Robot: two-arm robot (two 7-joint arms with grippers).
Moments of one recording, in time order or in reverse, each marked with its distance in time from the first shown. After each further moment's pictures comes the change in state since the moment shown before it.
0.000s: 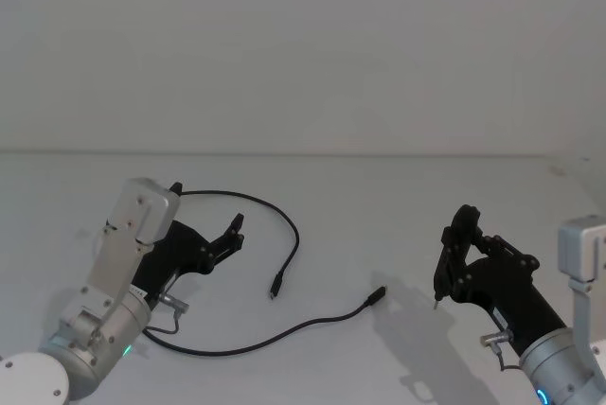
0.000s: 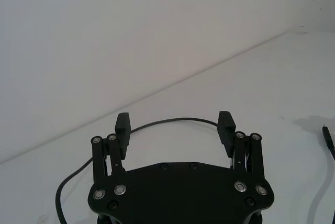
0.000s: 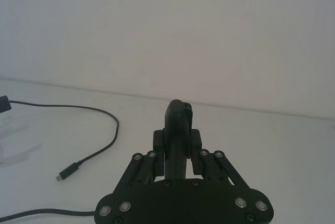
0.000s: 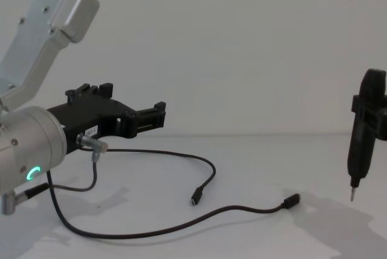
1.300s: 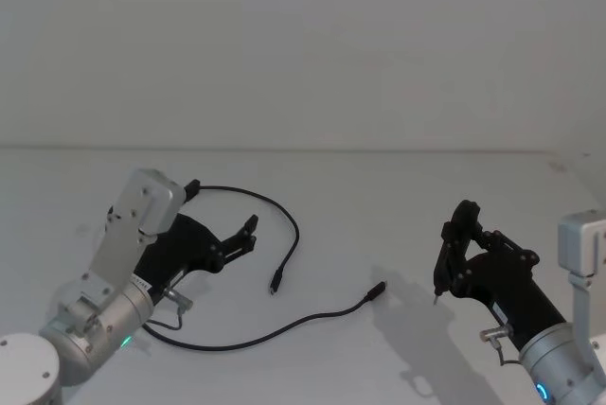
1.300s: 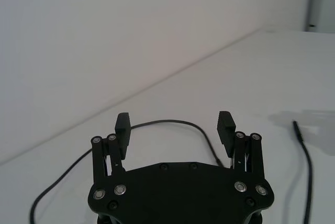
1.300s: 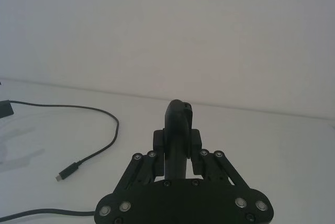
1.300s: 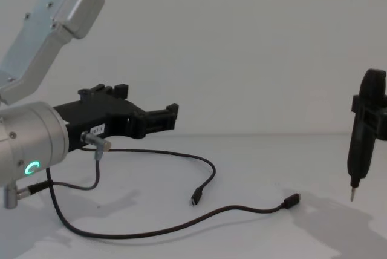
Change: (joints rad) left arm -0.028 0.022 0.004 0.010 -0.042 0.006 -0.116; right arm 0.000 0.000 0.000 0.000 0.000 0.000 0.000
